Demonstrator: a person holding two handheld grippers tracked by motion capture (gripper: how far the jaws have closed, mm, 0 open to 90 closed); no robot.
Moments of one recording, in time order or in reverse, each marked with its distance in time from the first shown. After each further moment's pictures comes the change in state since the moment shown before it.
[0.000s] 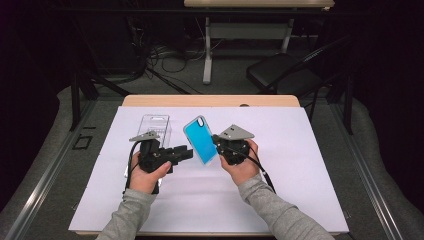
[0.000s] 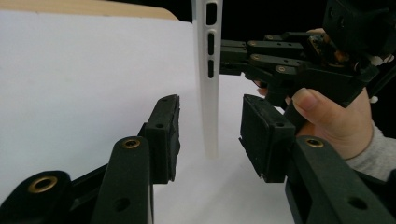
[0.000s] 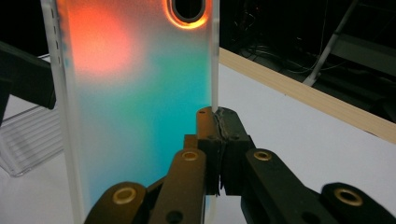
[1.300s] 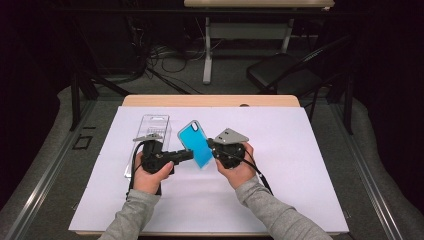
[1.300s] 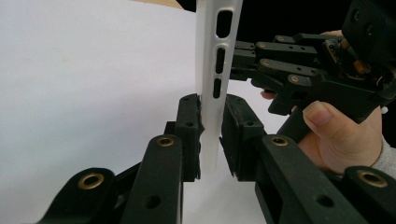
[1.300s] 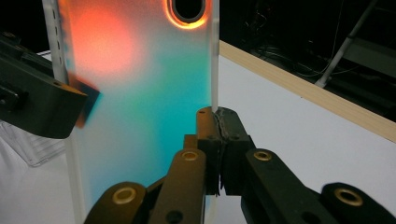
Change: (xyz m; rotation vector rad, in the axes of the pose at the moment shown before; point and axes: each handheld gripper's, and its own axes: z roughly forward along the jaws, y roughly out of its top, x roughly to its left) left arm 0.002 -0.004 0.006 0.013 0.022 -0.044; right arm 0.012 -0.002 0.003 0.003 0.036 -0.035
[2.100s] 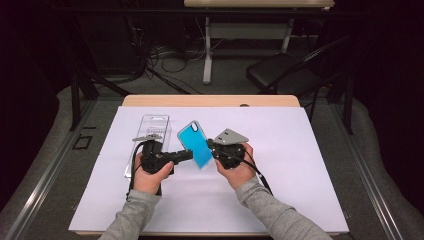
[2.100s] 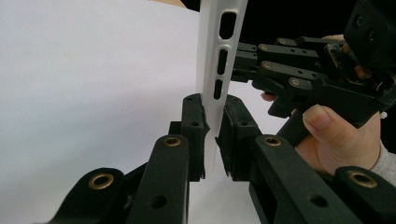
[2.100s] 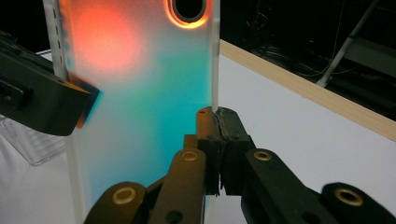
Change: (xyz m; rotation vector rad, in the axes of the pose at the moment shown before) left arm 0.000 -0.001 0.000 0.001 0.010 -0.025; right arm 0.001 -0.001 0.000 0.003 0.003 0.001
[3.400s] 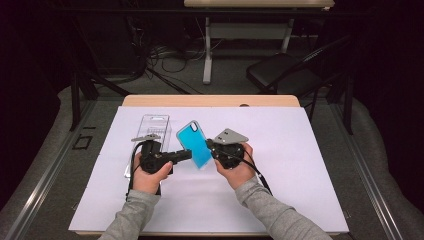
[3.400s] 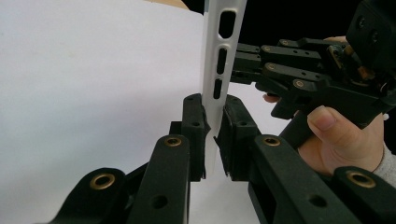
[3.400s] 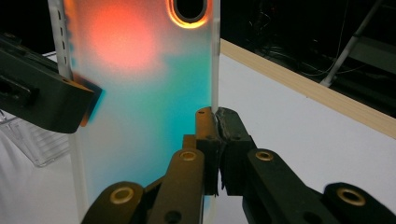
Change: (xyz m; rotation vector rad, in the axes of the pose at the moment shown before) left arm 0.002 0.000 -0.003 -0.006 0.008 -0.002; right arm 0.000 0.001 0.001 -0.004 0.013 0.010
